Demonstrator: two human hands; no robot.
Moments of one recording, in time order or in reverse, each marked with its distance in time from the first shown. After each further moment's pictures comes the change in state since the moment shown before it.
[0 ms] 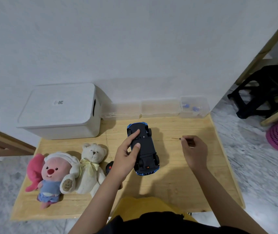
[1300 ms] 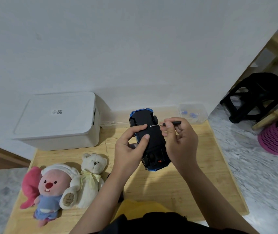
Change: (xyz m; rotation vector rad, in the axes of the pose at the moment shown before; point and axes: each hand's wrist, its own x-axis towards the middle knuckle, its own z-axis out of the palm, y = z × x) left_hand 0.010 0.057 0.006 -0.004 0.110 0.237; right_hand -0.035 -0.133 0.024 0.248 0.023 -0.456
